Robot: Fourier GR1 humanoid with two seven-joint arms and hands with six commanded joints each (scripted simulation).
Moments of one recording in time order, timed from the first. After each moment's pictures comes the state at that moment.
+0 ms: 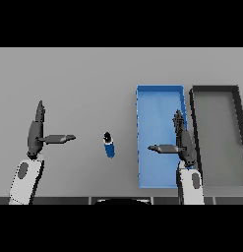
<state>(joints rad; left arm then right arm) -0.11 0.43 -0.16 -1.48 0.24 0.26 0.01 0.00 0.00 0.00 -1.57 0.00 0.00 0.00</state>
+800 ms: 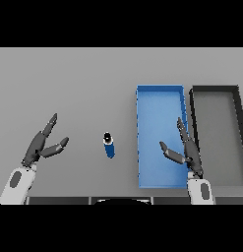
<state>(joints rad) 0.00 0.60 -0.26 -1.56 0.24 -0.03 -0.15 0.13 -0.15 0.08 -1.73 0.11 0.09 -0.07</state>
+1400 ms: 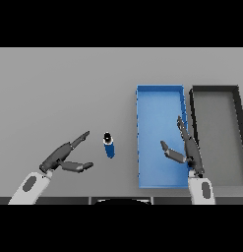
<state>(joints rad) -0.01 0.60 -0.47 -1.69 0.17 -0.19 -0.02 0.12 -0.16 0.07 -1.72 0.10 0.10 -0.11</state>
